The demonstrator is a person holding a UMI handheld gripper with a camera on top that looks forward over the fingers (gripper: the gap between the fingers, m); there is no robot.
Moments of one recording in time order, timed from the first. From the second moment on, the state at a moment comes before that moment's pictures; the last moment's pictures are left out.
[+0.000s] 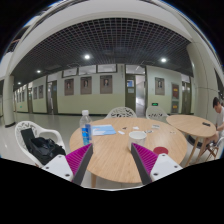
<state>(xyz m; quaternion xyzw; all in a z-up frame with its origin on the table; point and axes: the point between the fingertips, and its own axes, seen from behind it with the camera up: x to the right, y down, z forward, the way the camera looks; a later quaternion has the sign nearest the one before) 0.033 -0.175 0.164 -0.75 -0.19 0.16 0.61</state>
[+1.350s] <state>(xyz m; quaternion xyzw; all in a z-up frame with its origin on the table) -0.184 0.026 0.157 -0.73 -0.01 0.39 0.56</state>
